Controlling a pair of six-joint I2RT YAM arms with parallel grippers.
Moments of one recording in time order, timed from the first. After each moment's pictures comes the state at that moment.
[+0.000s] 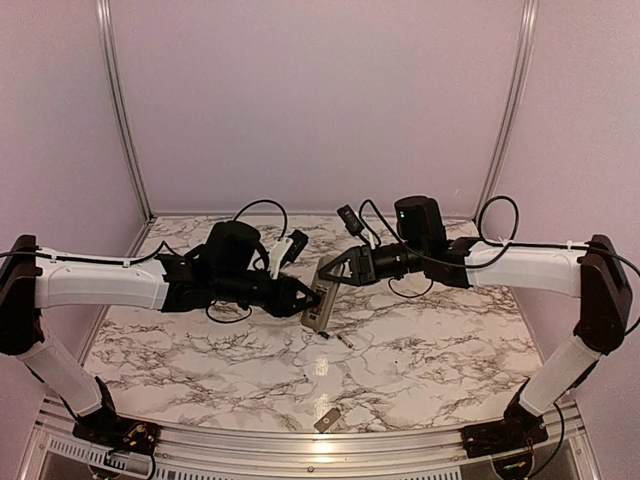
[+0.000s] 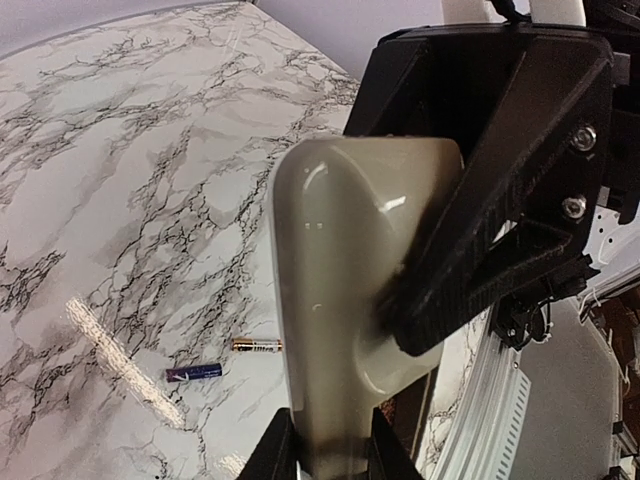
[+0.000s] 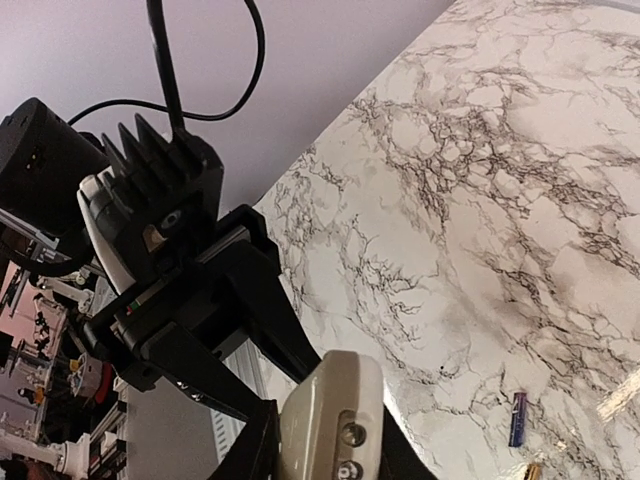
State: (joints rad) left arm -0.92 1.56 1.00 0.05 0.30 -0.40; right arm 0.70 1.58 1.06 0.10 -0.78 0.48
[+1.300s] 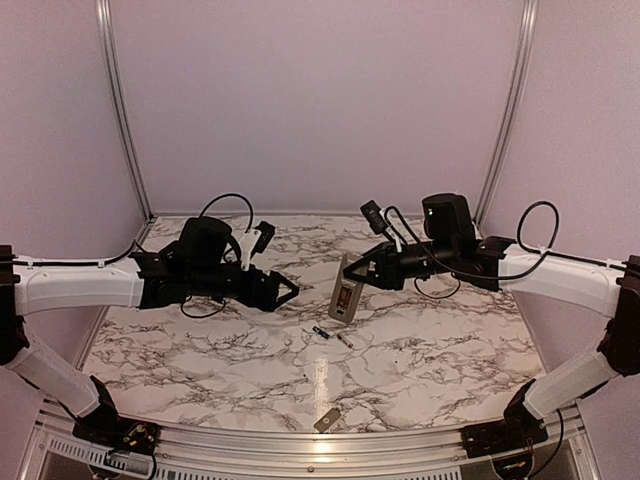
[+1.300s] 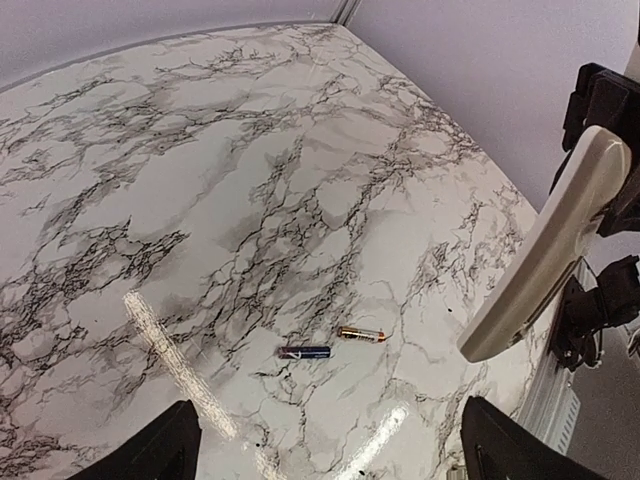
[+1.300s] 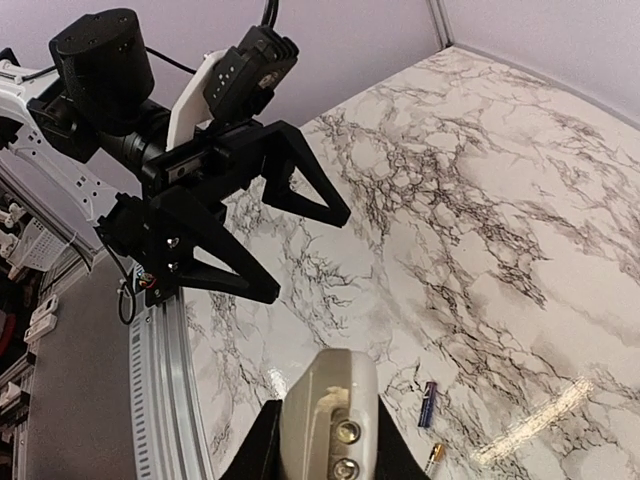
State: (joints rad) left arm -0.82 1.42 0.89 0.01 0.21 -0.37; right arm 0.66 1.39 0.98 -0.05 -0.69 0.15
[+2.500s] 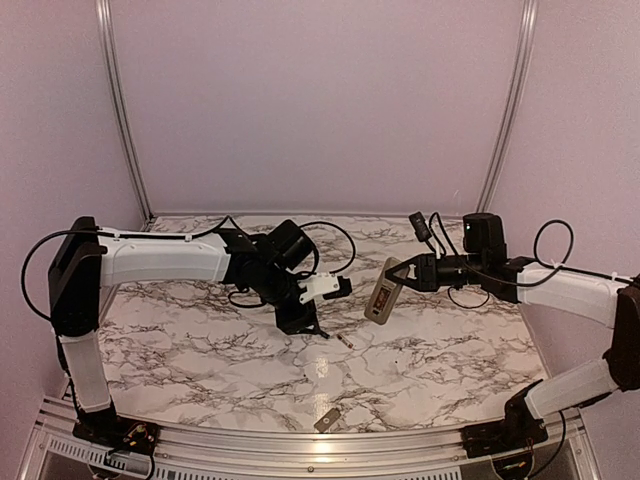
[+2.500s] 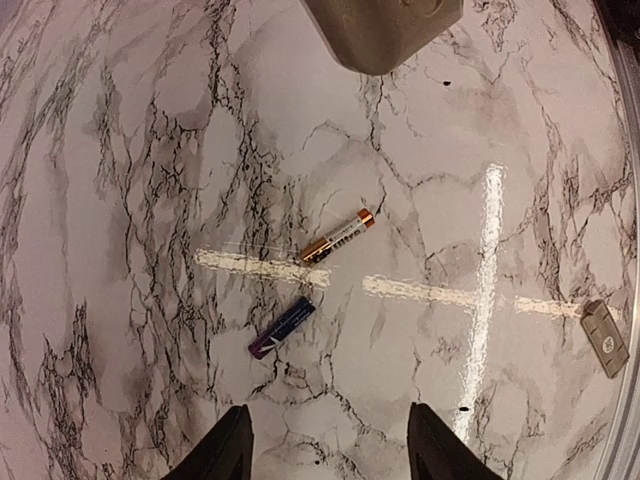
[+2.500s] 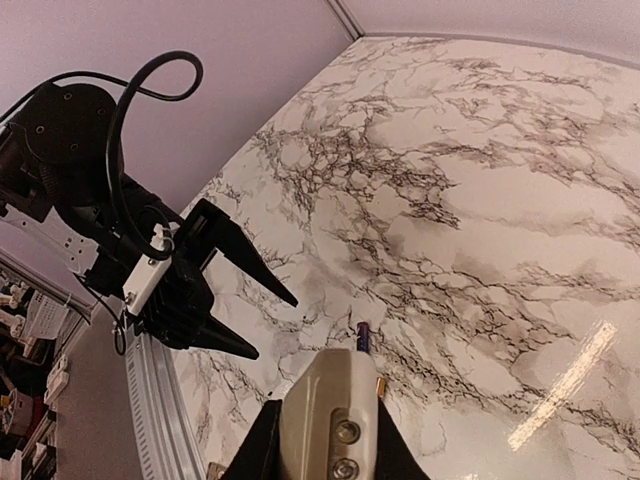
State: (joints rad) left arm -0.94 1.90 1.45 -0.57 0.20 0.42; right arm 0.38 1.30 0.76 0.05 -0.82 0.26
